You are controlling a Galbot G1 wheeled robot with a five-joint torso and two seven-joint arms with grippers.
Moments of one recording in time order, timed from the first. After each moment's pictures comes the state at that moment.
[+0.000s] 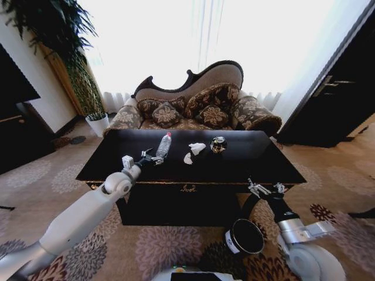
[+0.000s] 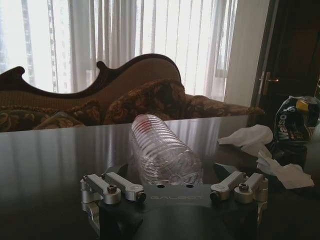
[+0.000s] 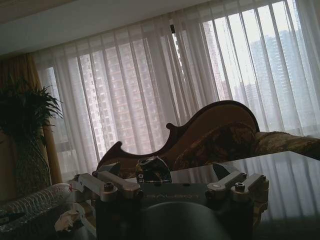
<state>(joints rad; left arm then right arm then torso) 0.65 -0.79 0.12 -1.72 -0.89 0.13 -0.04 -1.75 1.26 0.89 2.28 0.71 0.04 -0.20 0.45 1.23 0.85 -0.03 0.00</state>
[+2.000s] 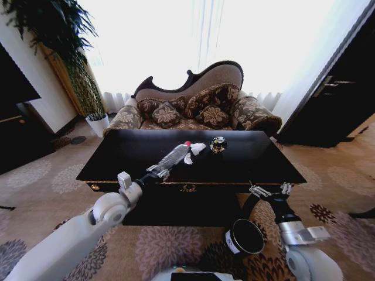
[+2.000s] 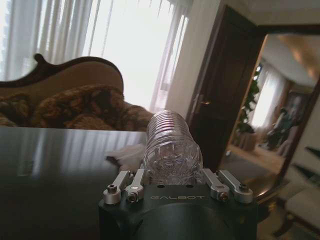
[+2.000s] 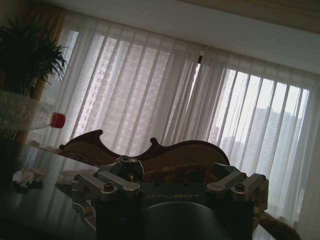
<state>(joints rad) 0.97 -0.68 -0.04 -2.26 -1.07 0.21 -0.10 -1.77 1.31 0.90 2.27 0.16 0.24 -0.16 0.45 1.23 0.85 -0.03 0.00</state>
